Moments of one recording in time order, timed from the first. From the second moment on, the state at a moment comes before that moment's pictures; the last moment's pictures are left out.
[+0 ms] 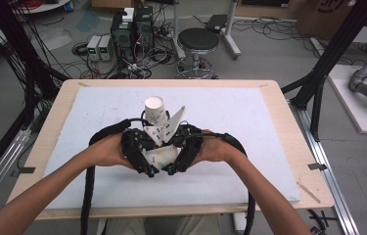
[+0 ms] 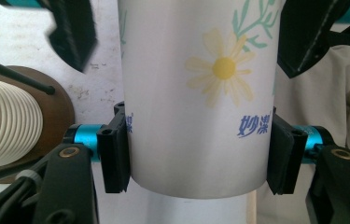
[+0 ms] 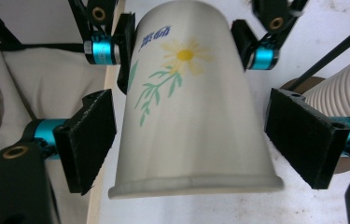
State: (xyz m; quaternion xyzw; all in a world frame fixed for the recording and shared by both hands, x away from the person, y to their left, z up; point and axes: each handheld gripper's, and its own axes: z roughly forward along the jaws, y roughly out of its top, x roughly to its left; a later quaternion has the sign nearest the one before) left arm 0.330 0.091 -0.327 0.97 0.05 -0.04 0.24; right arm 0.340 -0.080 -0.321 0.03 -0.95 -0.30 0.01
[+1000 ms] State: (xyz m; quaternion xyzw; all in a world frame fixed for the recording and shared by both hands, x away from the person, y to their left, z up) left arm 0.327 0.092 -0.334 0.97 0.05 -0.03 0.24; right arm 0.341 -0.097 -0.301 0.01 -0.93 -0.36 0.00
